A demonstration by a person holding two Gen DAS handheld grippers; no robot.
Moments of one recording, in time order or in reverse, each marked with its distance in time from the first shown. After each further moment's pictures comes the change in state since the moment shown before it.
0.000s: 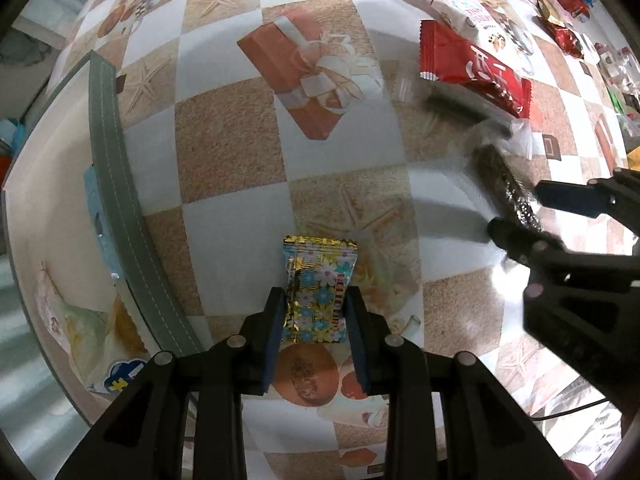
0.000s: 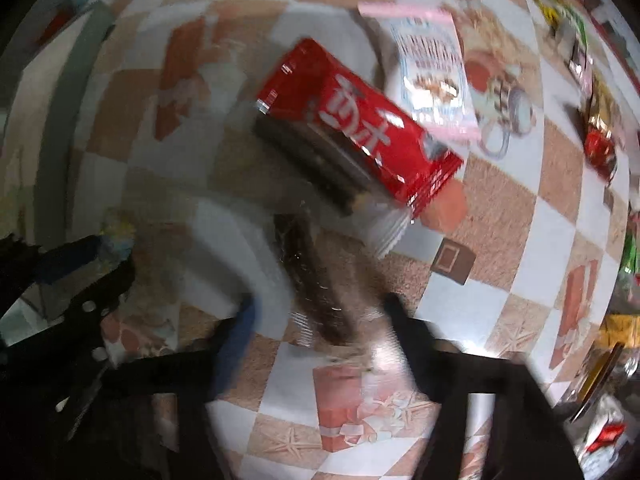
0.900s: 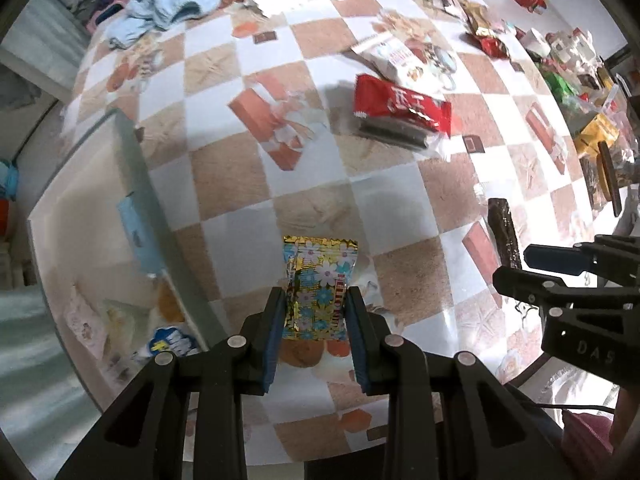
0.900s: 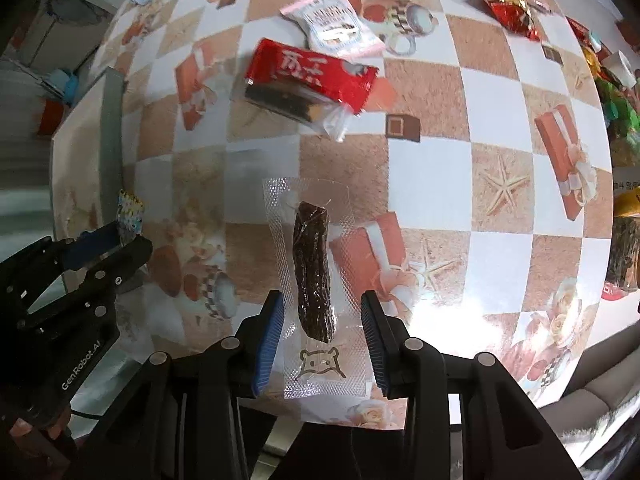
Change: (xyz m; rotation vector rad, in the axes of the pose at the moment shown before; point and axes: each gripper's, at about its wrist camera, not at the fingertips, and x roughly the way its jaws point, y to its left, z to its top) left arm -0.063 -0.037 -0.021 0.099 -0.133 -0.041; right arm -0.048 -0.028 -0.053 0.289 -0.025 0.199
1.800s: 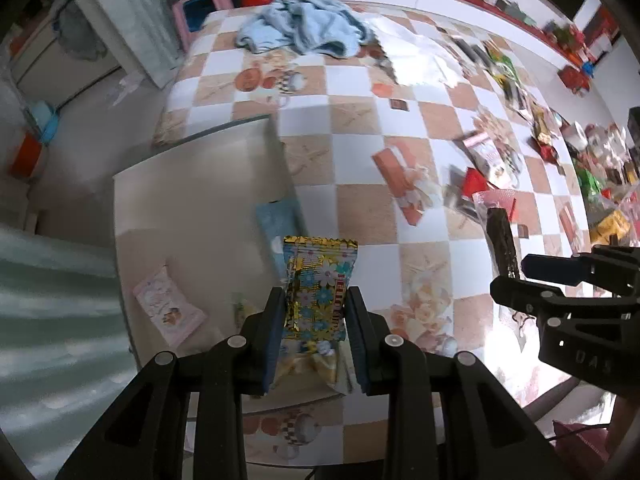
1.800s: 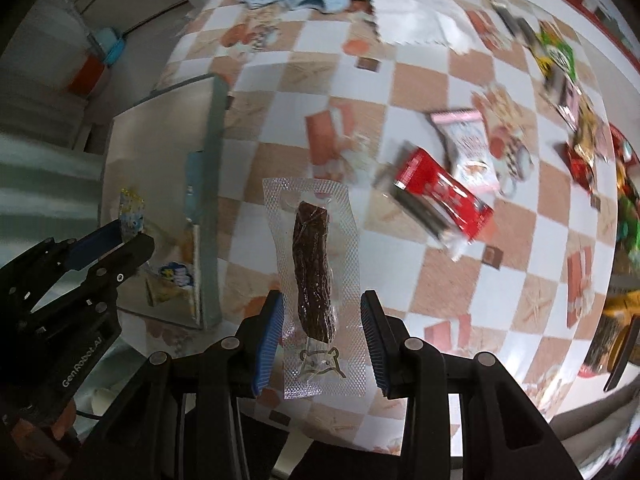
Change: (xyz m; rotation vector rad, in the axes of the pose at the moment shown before) left arm -0.052 0.114 -0.015 -0.236 -0.141 0.028; right arm -0.039 0.106 0.017 -0.246 -0.086 -0.025
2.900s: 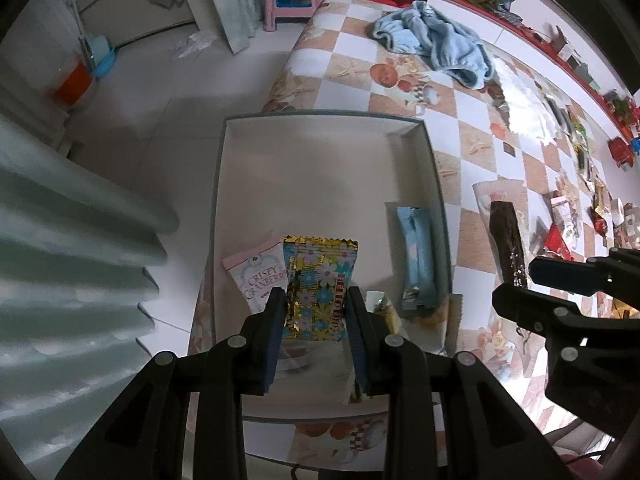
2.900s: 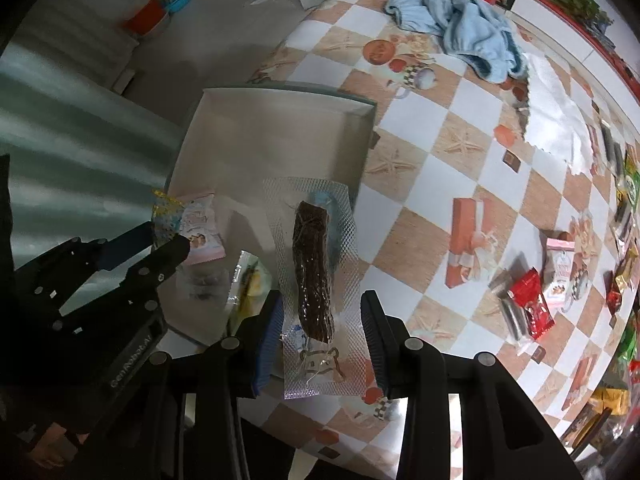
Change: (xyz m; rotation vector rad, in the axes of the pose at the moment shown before) left arm 0.006 0.112 -0.016 -0.245 0.013 0.059; right arm 0.016 0.134 0.051 -0.267 0.016 0.006
